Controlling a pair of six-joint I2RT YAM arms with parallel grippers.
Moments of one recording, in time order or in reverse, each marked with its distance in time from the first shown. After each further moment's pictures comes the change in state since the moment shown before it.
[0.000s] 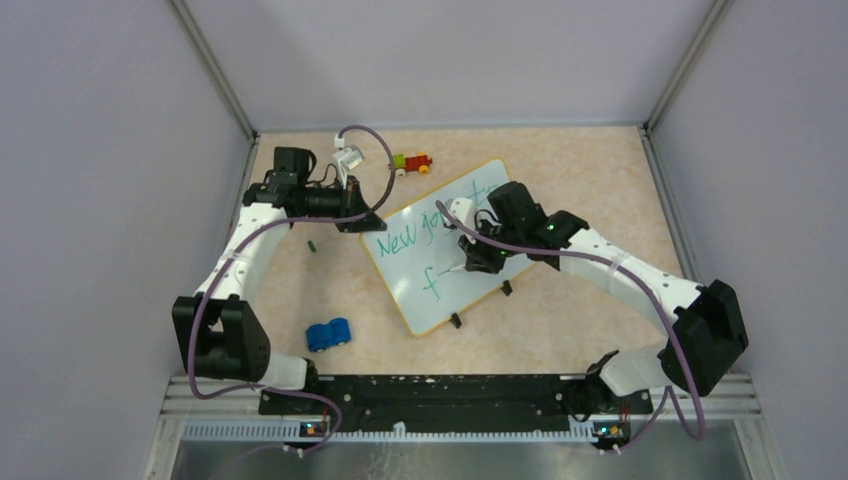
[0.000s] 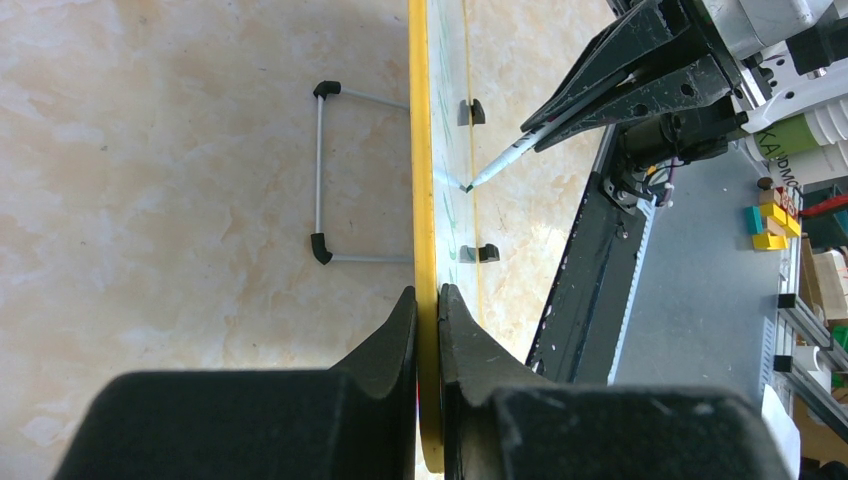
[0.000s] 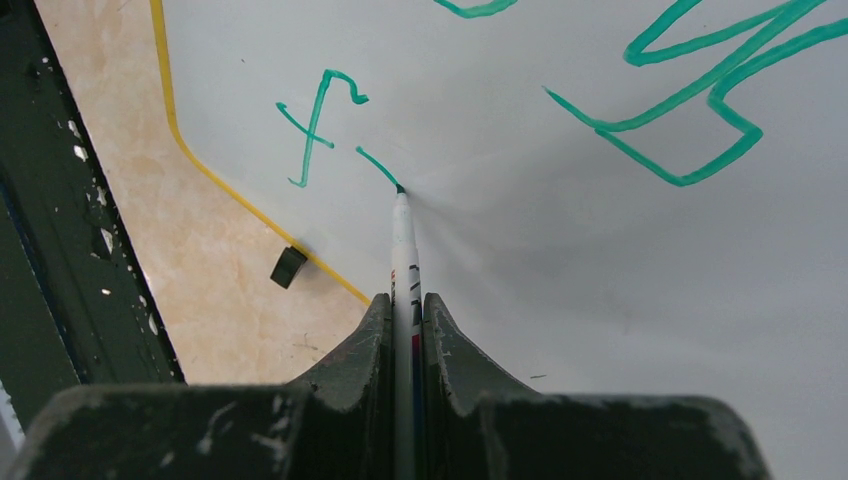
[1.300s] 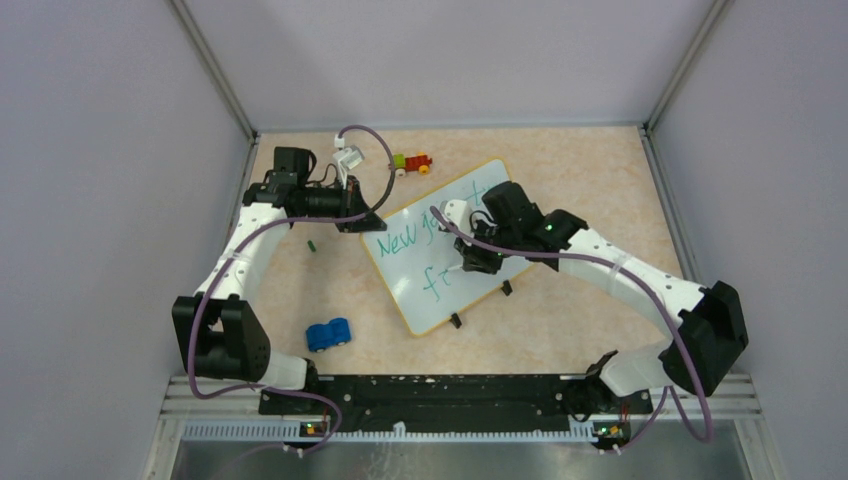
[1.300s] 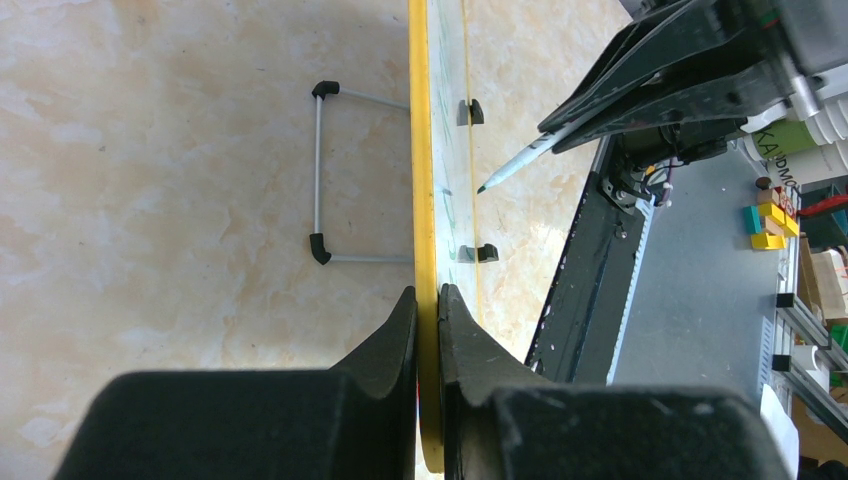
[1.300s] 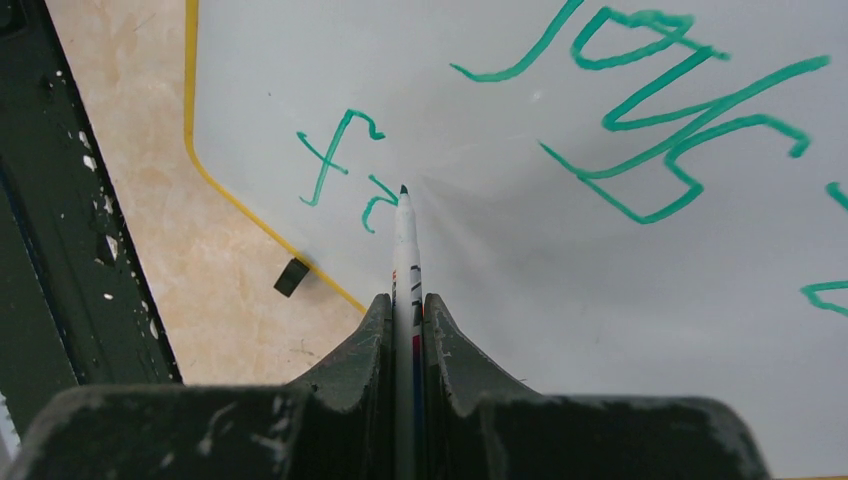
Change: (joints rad) left arm 0.000 0.001 0.000 0.000 0.002 0.000; right arm 0.049 -0.010 0.063 -0.047 0.037 -0.021
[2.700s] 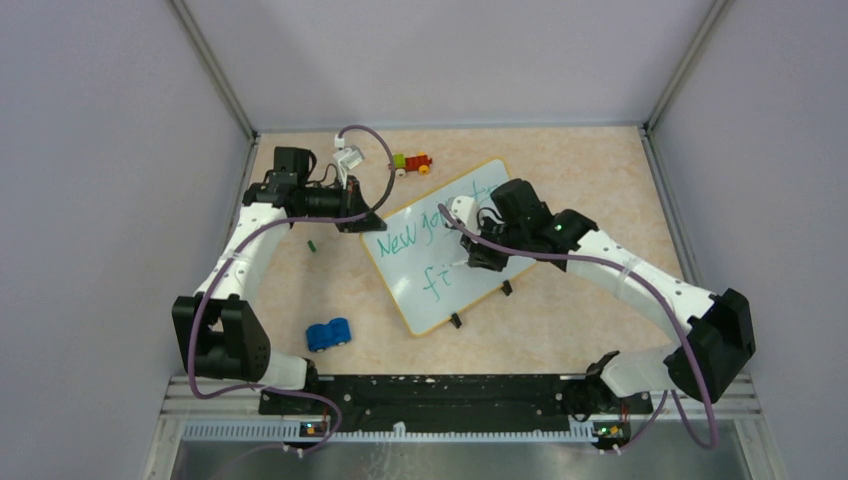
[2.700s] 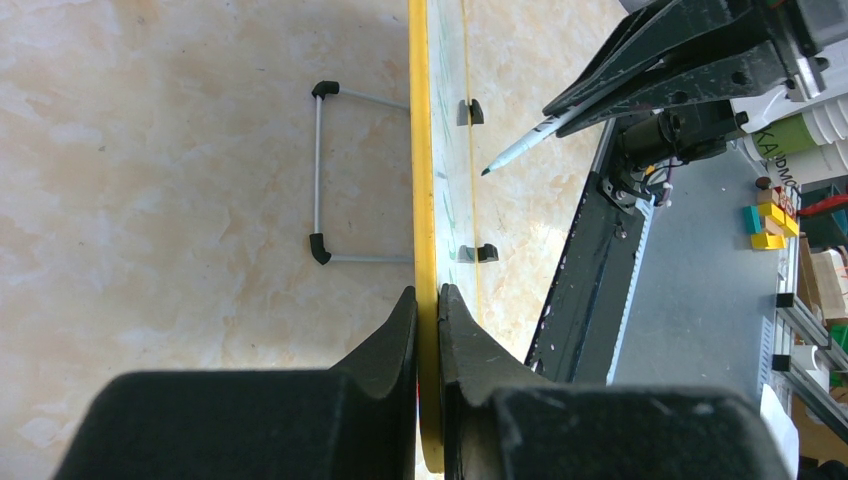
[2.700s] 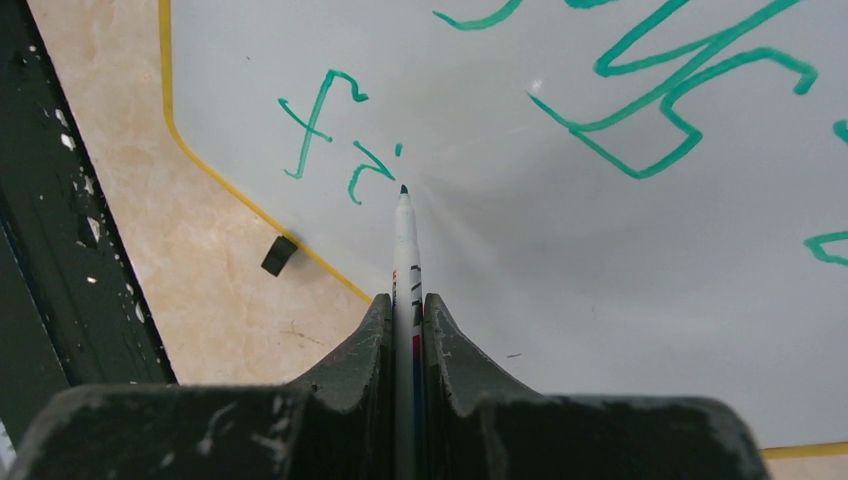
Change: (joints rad) left arm 0.000 0.000 0.000 0.000 0.000 0.000; right arm -0.026 -0.032 -0.021 -0.007 0.000 -0.020
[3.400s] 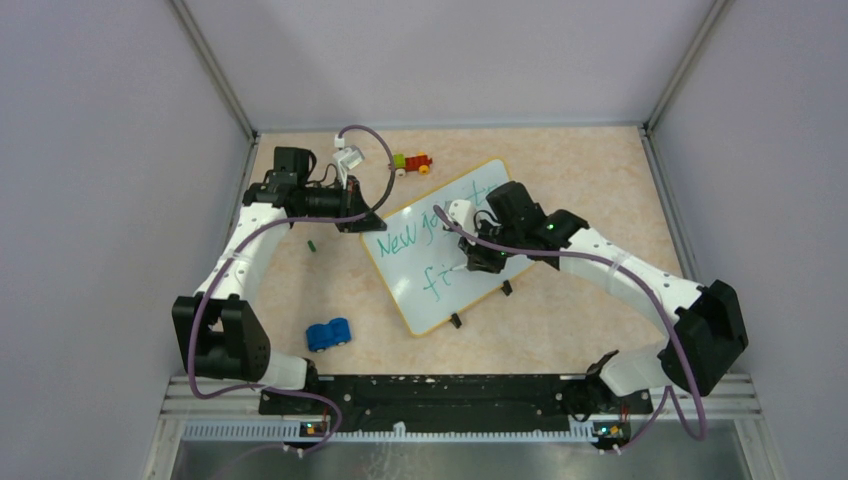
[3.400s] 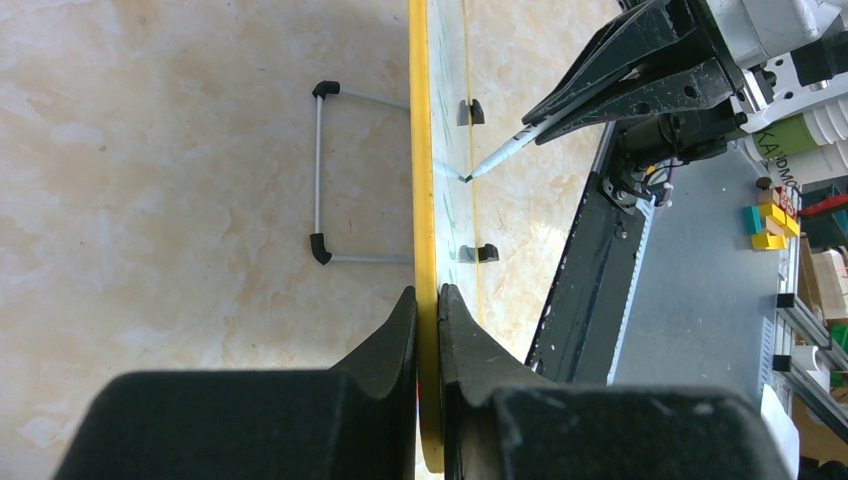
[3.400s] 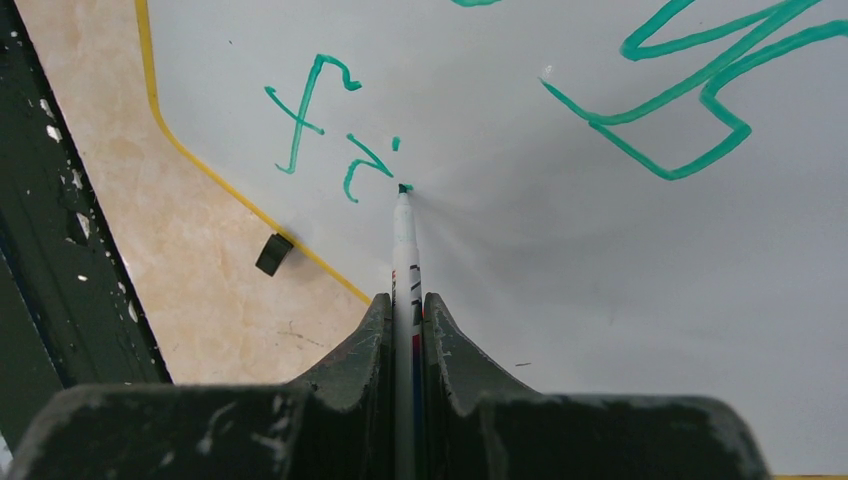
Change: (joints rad) left arm 0.000 0.000 0.000 0.000 -0.001 0.000; right arm -0.012 0.041 -0.027 0.021 -0.005 0.001
